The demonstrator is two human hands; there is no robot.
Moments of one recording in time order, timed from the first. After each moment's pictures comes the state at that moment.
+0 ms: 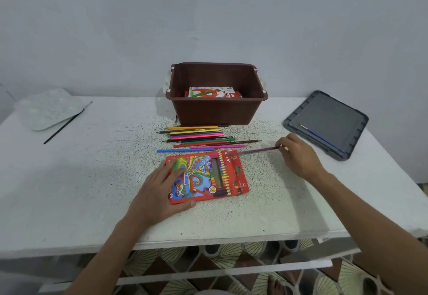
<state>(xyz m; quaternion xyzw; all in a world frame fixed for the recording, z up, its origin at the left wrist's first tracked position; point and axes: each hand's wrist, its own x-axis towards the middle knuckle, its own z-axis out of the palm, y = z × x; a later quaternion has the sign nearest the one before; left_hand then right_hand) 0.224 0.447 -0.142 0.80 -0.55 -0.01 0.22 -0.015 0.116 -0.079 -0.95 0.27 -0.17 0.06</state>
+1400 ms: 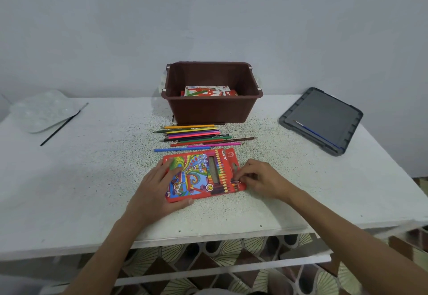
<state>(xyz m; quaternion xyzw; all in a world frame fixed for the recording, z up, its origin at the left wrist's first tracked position) 0.223 0.448 -0.141 0.80 -0.56 -0.01 0.21 0.003 0.196 -0.100 -0.93 0.15 -0.05 0.32</state>
